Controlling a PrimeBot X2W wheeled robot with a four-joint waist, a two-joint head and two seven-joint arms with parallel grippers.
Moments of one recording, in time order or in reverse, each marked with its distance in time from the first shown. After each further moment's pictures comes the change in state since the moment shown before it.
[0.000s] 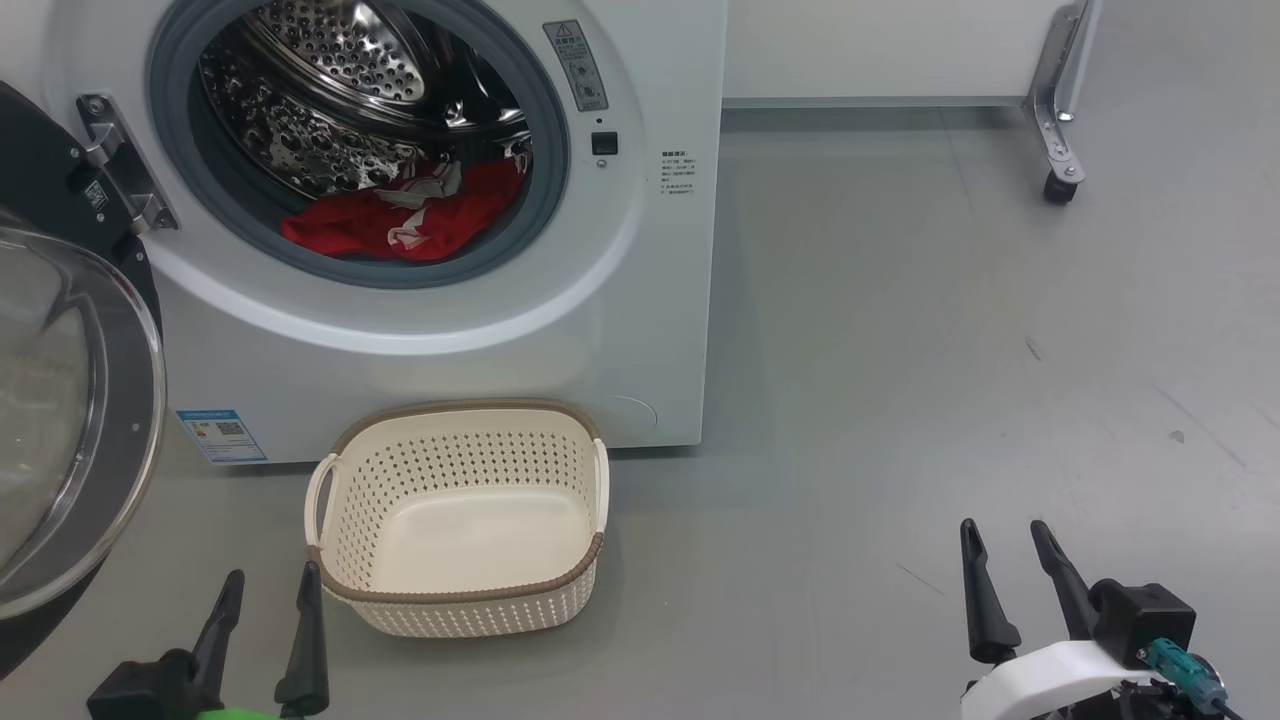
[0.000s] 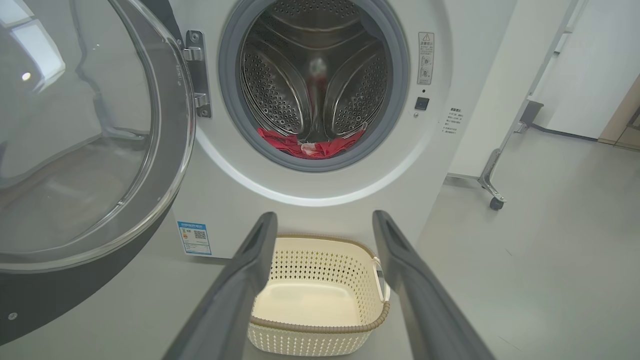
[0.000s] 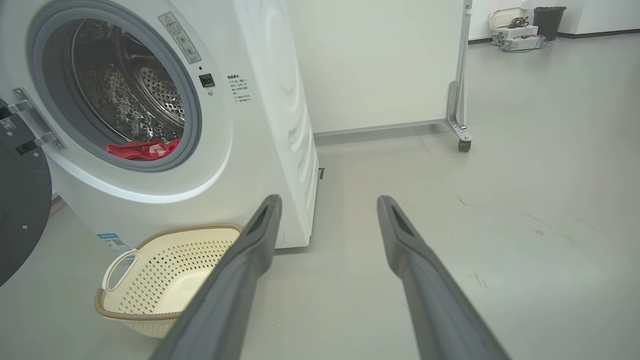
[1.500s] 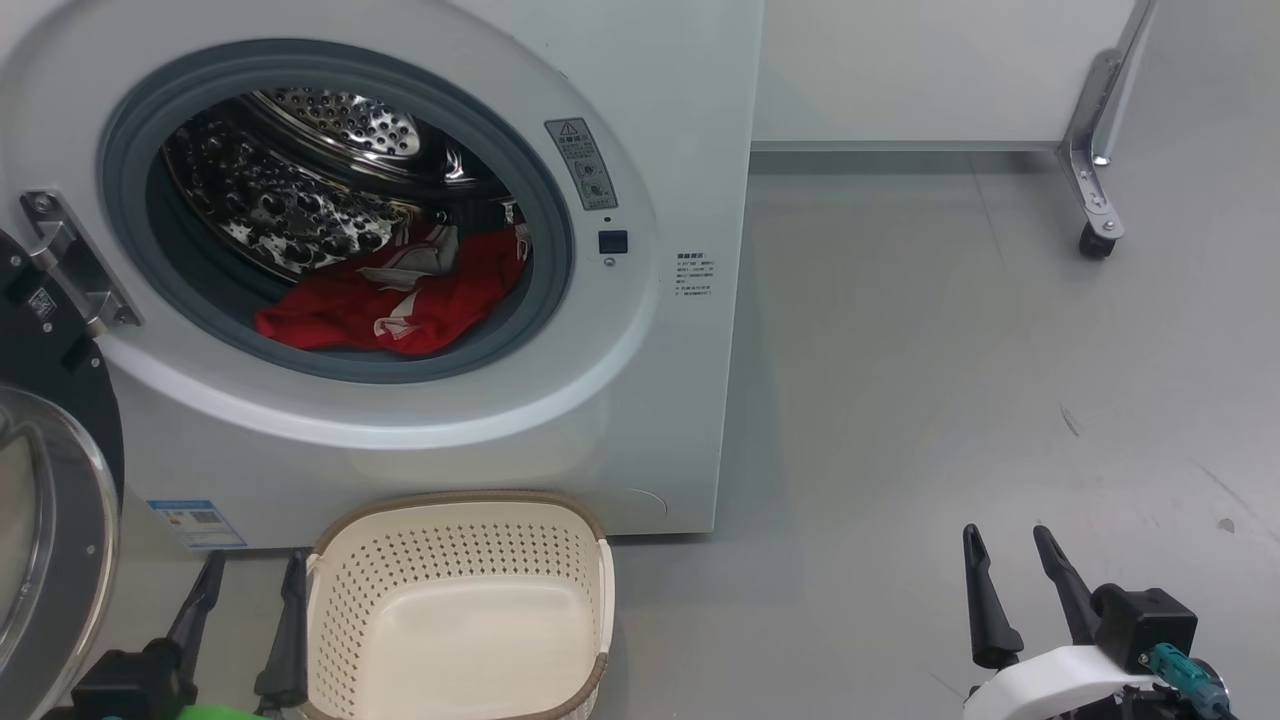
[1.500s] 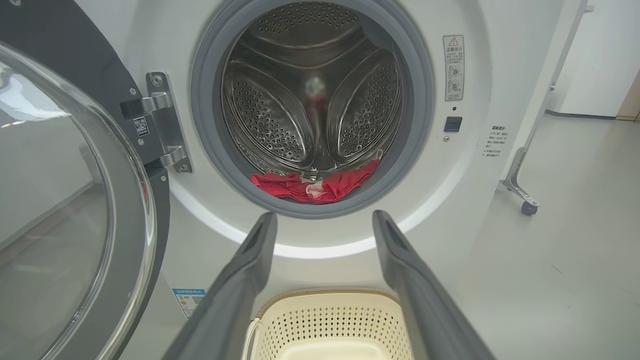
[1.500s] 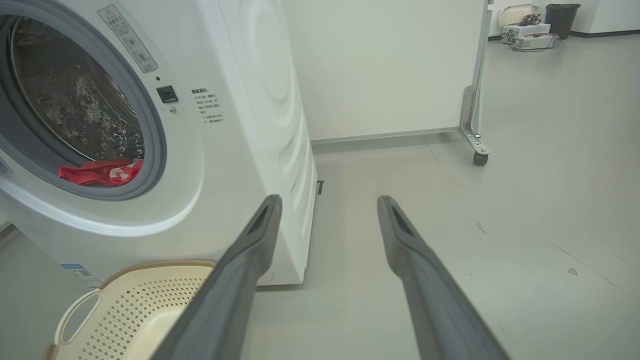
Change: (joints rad) left arm 0.000 0.035 0.029 -0.040 0.089 0.000 0.000; right arm 0.008 0.001 -0.008 0.001 -0.010 0.009 0.000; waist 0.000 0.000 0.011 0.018
